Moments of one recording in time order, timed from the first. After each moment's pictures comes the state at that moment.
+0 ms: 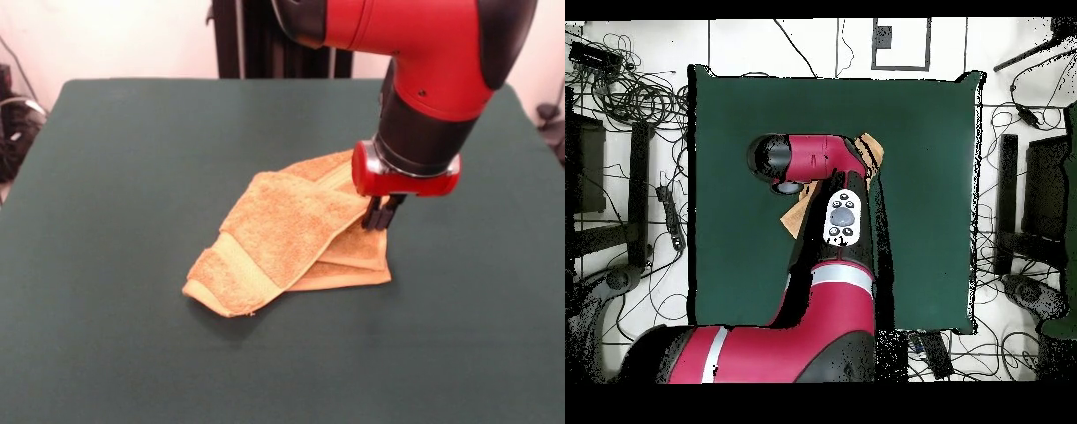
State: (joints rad) arm 0.05 -0.28 -0.13 1.14 -0.04 0.84 1.65
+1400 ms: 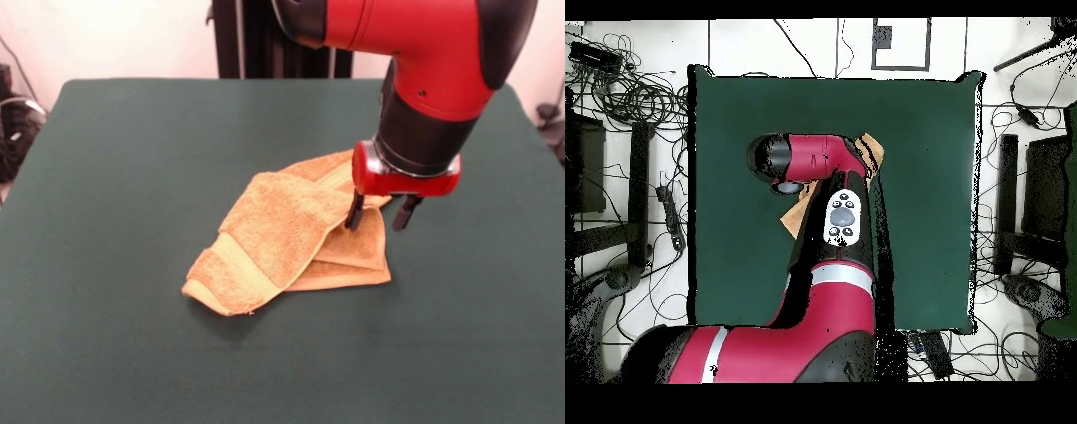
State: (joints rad) arm 0.05 -0.28 -0.13 1.14 -0.04 0.84 1.65
